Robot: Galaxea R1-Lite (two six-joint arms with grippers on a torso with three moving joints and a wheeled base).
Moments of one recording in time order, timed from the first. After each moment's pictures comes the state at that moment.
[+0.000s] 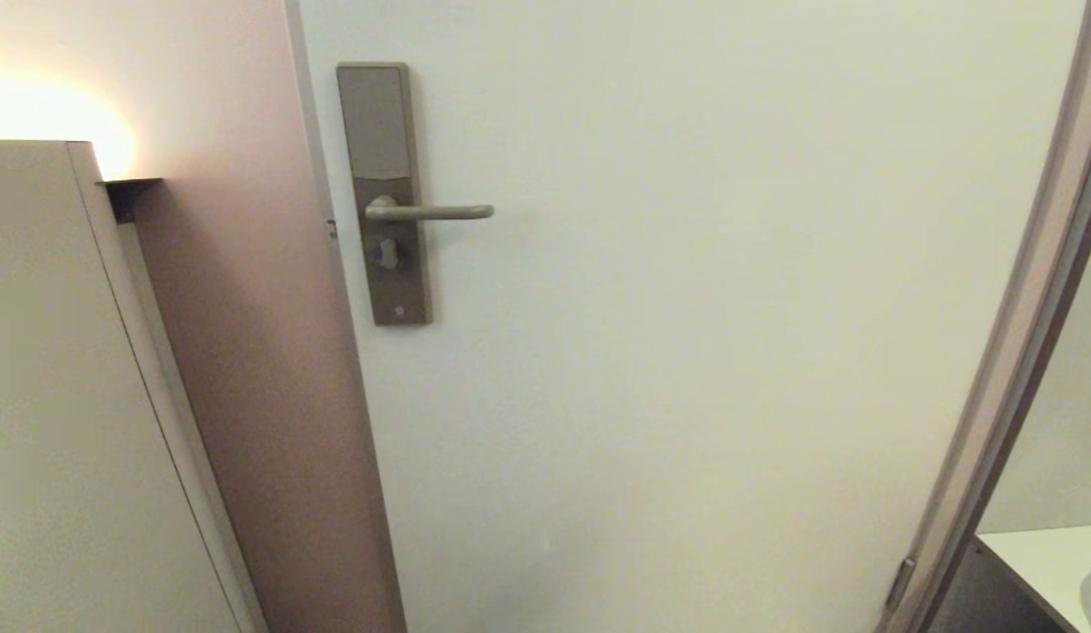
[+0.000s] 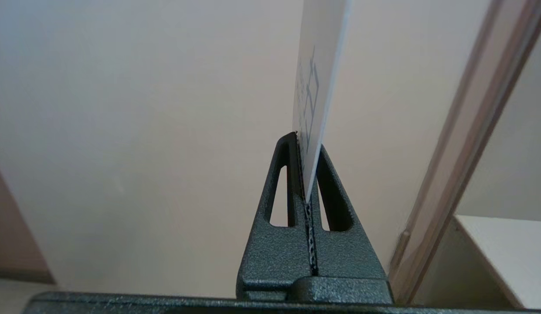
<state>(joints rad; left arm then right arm) 0.12 0.28 0.00 0.03 -0.04 0.13 0.00 0.08 0.00 -0.06 0.02 -0.01</state>
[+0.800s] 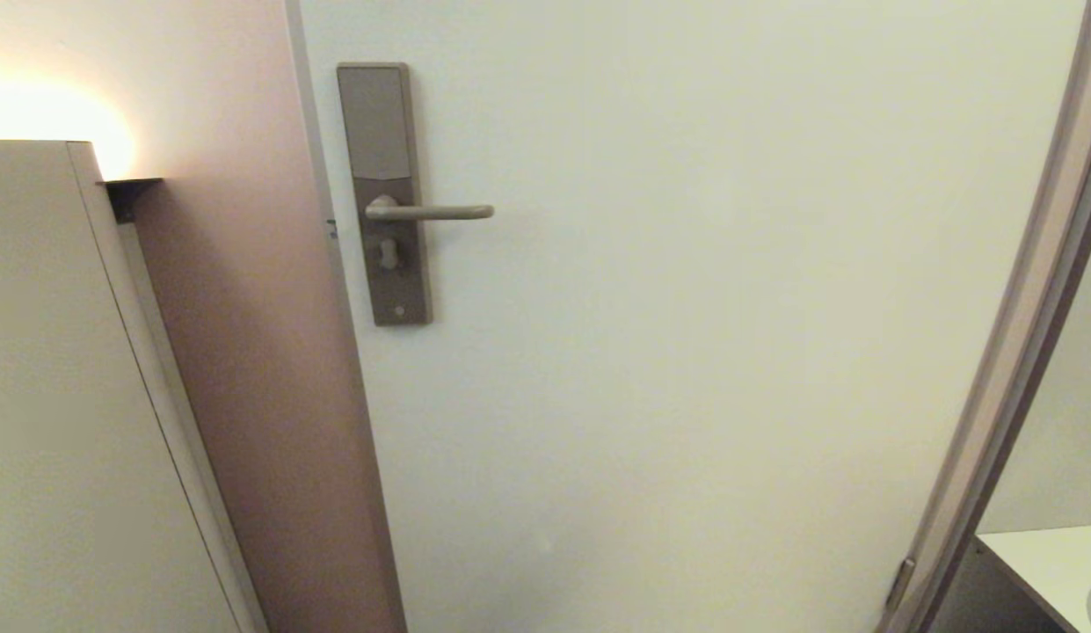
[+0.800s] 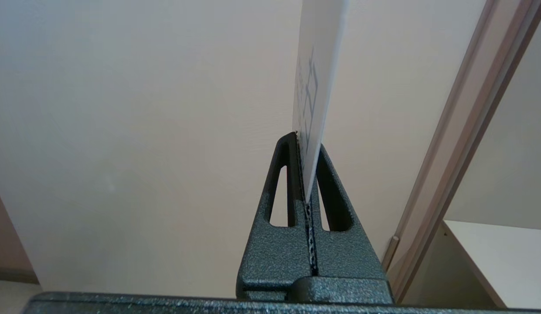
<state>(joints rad) 0.12 0.28 0.00 0.03 -0.04 0.13 0.00 0.00 0.00 0.00 0.02 -0.05</state>
